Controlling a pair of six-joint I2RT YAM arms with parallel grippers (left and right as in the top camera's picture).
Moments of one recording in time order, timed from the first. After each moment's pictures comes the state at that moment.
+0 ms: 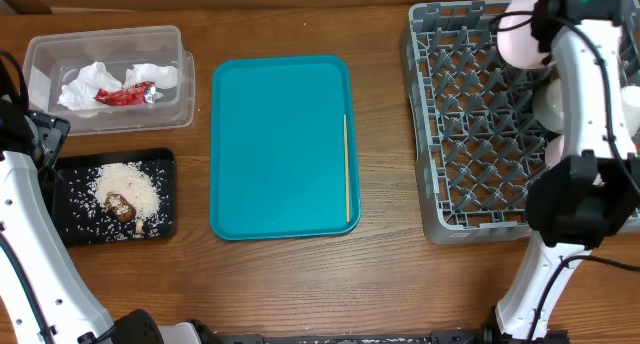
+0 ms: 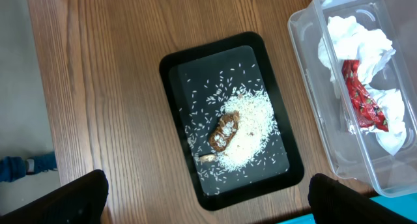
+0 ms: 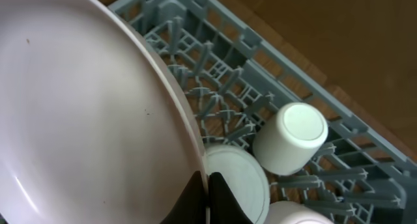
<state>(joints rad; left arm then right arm) 0.46 1.54 1.87 -1.54 -0.37 -0.87 -0.10 2.17 2.19 -1.08 0.71 0.51</state>
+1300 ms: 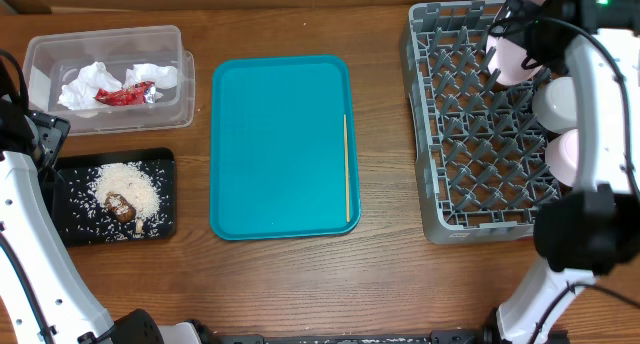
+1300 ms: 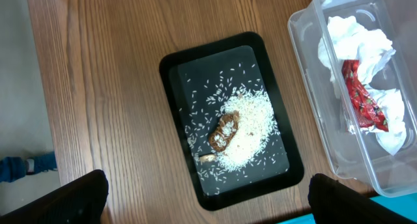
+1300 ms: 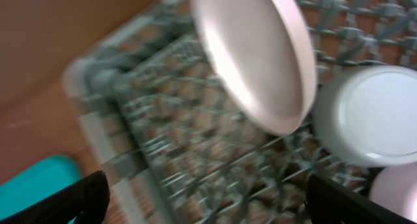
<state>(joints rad) 0.46 1.54 1.87 -1.54 -0.37 -0.87 -0.10 1.99 2.16 -1.18 -0.02 0.43</state>
